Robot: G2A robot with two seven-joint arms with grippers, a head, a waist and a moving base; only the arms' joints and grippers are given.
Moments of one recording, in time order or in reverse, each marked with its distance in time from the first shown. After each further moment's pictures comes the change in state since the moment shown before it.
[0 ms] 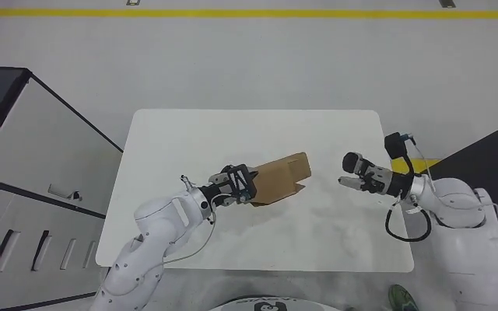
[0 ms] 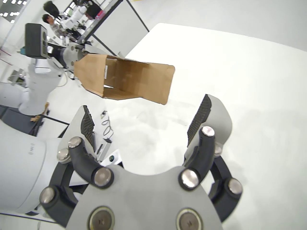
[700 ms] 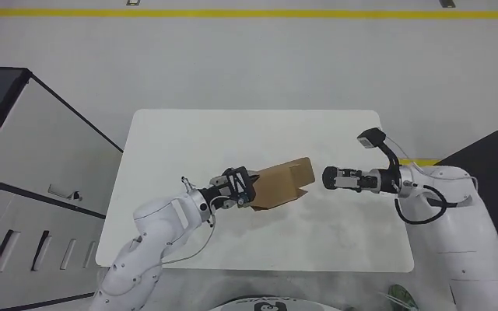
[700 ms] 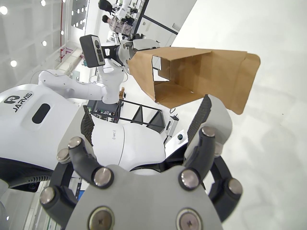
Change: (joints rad) left arm 0.007 0.012 -0.004 -0.004 -0.045 -0.014 0.011; right arm 0.163 0.052 -0.184 0.086 0.441 0.375 0.354
